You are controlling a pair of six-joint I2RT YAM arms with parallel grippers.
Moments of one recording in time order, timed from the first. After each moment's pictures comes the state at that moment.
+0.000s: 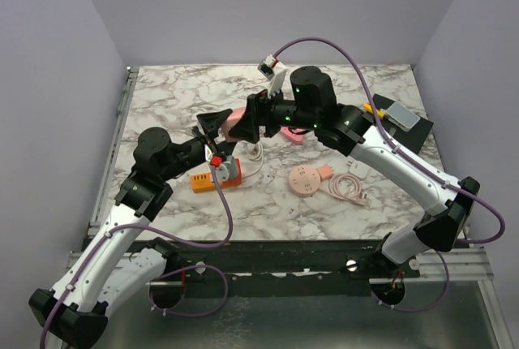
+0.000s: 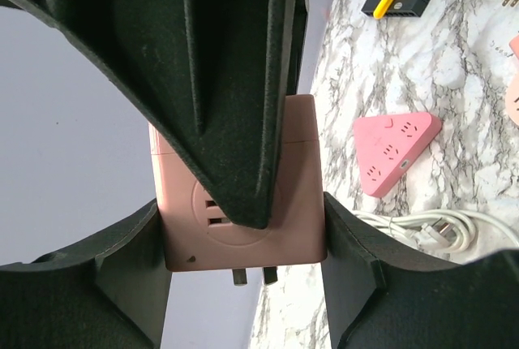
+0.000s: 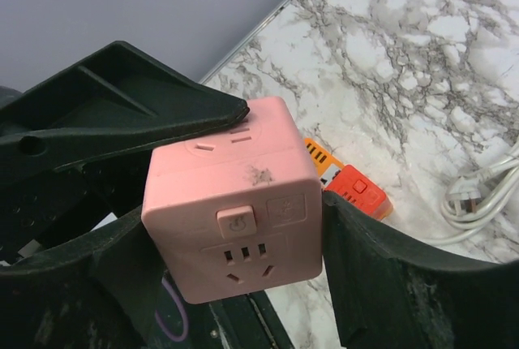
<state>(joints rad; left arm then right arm) -0.48 0.79 0.84 -0.05 0.57 1.02 0.85 1.53 1.63 -0.42 -0.29 0.37</state>
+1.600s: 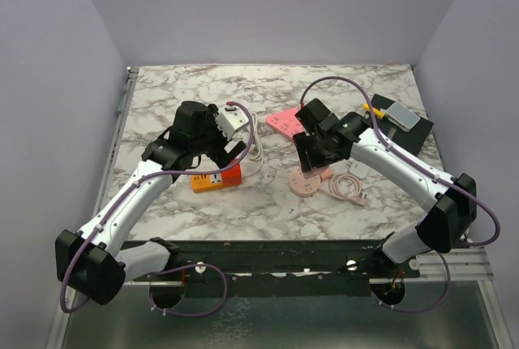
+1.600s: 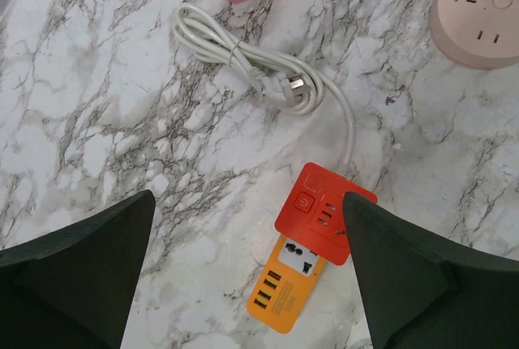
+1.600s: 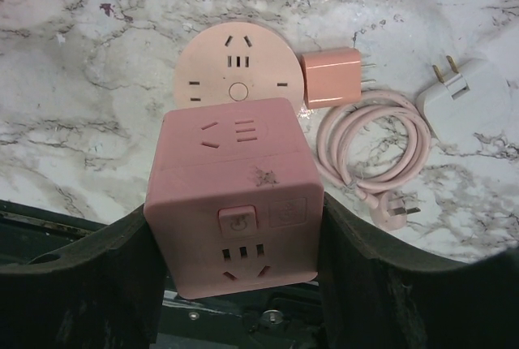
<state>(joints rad) -0.45 1.16 1.02 -0.48 0.24 0.47 0.72 1.51 1.38 -1.04 0.20 0.34</state>
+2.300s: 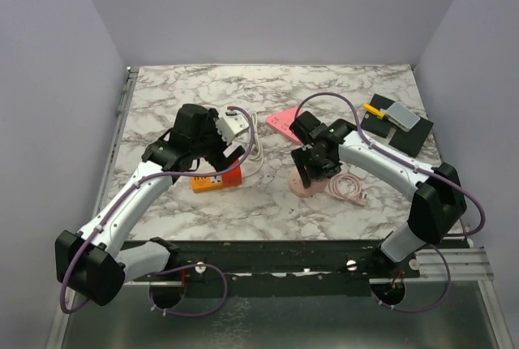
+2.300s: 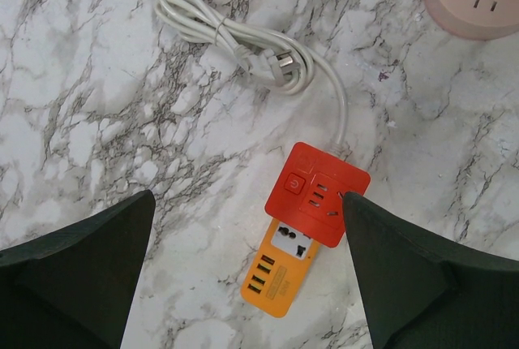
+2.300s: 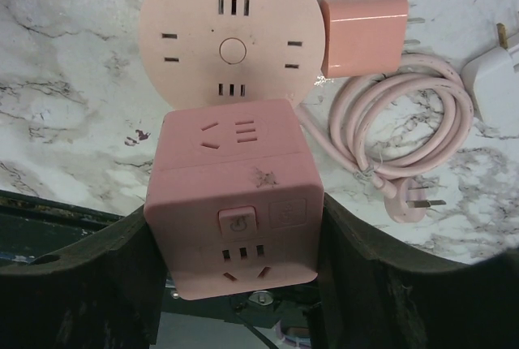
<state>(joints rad) -0.45 1.15 1.00 -0.52 0.25 0.50 0.72 1.58 1.28 -1.05 0.14 0.31</state>
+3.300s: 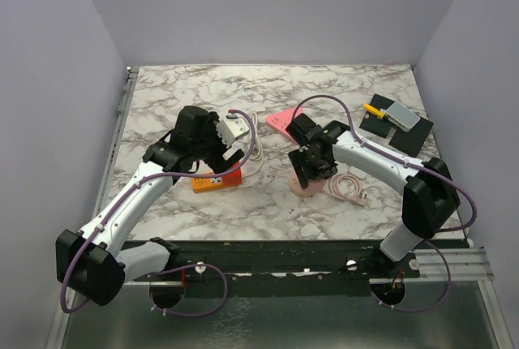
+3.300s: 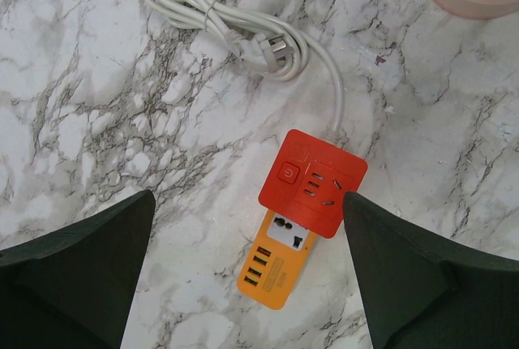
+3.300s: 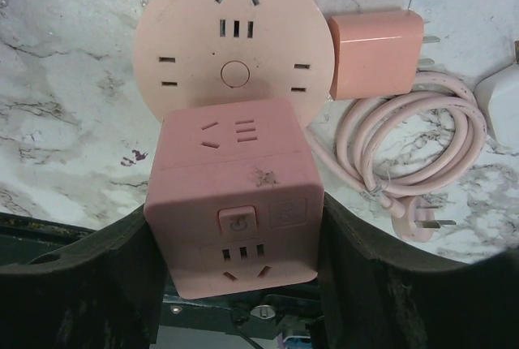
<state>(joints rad) -0.45 1.15 0.99 -0.54 0.25 0.52 0.72 1.63 1.26 -0.99 0.13 0.31</state>
